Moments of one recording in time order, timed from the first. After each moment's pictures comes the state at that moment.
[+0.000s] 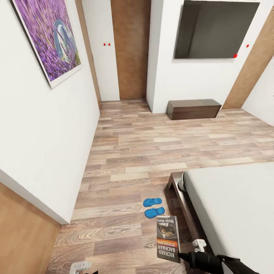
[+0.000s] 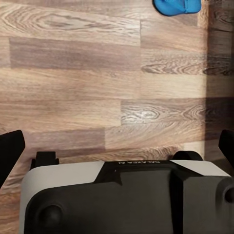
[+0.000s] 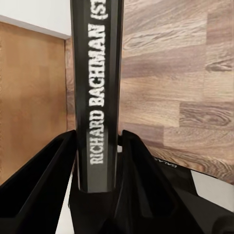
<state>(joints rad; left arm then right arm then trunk) -0.32 0.11 -0.04 -0.26 0.27 -0.08 -0.40 -0.53 -0.22 0.04 -0.16 -0.17 0.11 0.90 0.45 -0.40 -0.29</state>
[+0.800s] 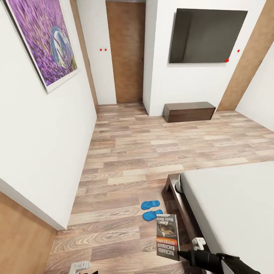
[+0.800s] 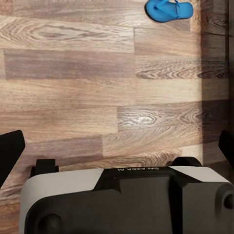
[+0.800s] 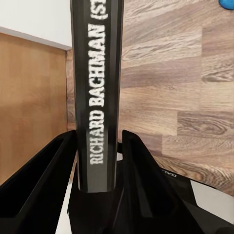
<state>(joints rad) -0.32 0.11 -0.04 -0.26 0.28 -0.08 -0.40 -0.53 -0.22 0.04 -0.17 -0.17 0.12 0.90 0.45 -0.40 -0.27</state>
